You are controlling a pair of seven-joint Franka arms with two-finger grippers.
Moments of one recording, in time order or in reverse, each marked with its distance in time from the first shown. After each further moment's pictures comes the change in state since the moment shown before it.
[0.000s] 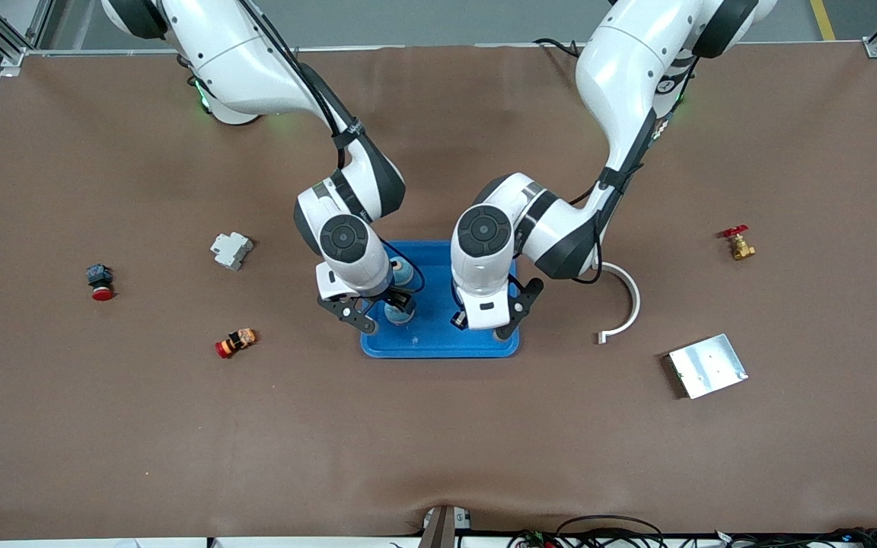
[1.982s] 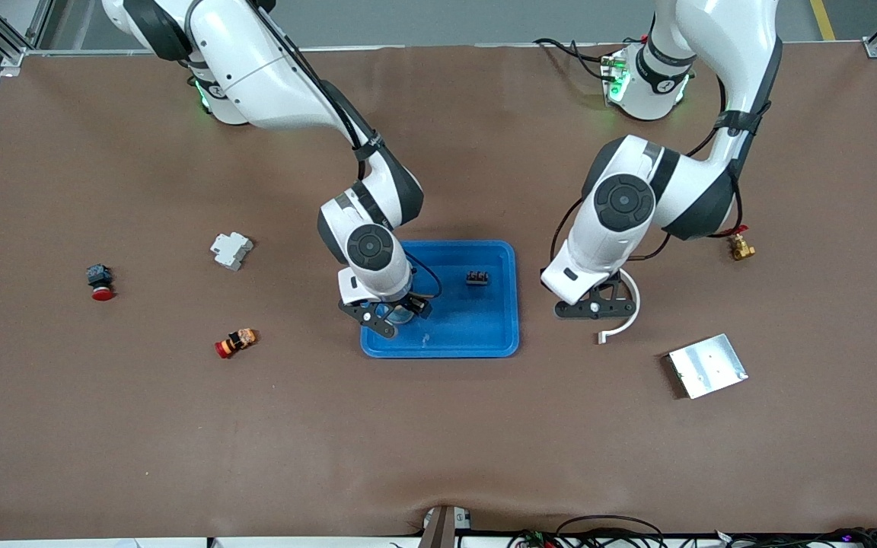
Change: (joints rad) left arm 0.193 -0.434 0.009 -0.593 -0.007 0.139 1.055; right arm 0.030 0.101 0.000 0.101 0.000 0.000 0.038
